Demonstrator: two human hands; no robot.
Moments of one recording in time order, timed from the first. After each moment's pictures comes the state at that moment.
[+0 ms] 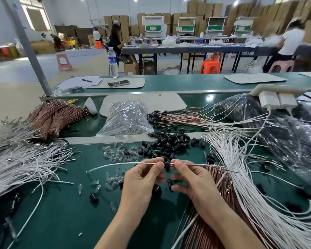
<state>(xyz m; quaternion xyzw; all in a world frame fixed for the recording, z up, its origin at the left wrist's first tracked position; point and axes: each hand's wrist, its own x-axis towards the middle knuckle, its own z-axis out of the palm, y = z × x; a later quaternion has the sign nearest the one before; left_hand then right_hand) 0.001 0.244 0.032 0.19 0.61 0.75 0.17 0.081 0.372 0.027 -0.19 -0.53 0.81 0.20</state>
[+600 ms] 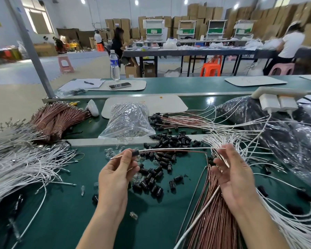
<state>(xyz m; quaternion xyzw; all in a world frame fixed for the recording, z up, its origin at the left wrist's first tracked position) -0.035 0.217 0.040 0.04 0.50 0.85 0.14 0.111 0.423 0.049 -0.21 -0.41 0.80 0.37</state>
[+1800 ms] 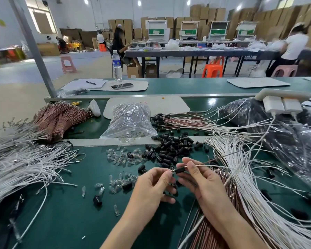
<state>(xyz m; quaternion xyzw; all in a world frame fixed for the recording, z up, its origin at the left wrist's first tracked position) 0.001 0.246 0.027 0.21 0.64 0.69 0.26 0.082 0.379 0.026 -0.19 -0.49 0.81 0.25</state>
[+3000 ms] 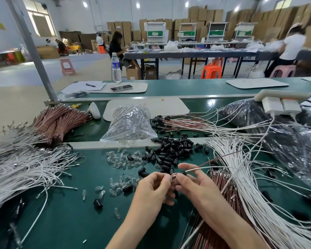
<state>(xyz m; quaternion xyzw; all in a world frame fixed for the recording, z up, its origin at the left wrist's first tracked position) 0.002 0.249 0.022 0.20 0.66 0.67 0.26 0.084 0.378 0.021 -0.16 -0.54 0.81 0.17</state>
